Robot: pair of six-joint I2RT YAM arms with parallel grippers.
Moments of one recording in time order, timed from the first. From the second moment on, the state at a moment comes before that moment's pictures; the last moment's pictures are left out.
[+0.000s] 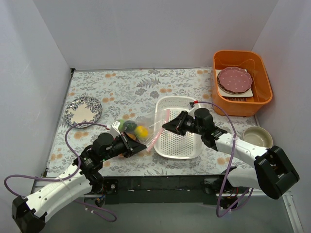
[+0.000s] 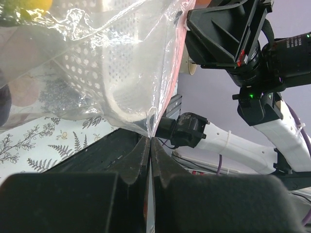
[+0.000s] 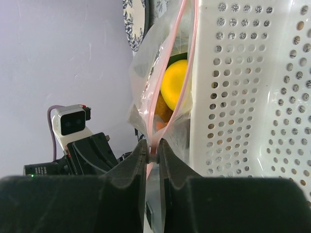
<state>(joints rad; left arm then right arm) -0.76 0.54 0.36 -0.18 0.21 -1.31 0.63 1.22 0.54 0.32 -0.40 1.27</state>
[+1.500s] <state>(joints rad) -0.76 0.44 0.36 -0.33 0.19 -1.31 0.42 1.30 0.56 0.34 -0.53 1.19</state>
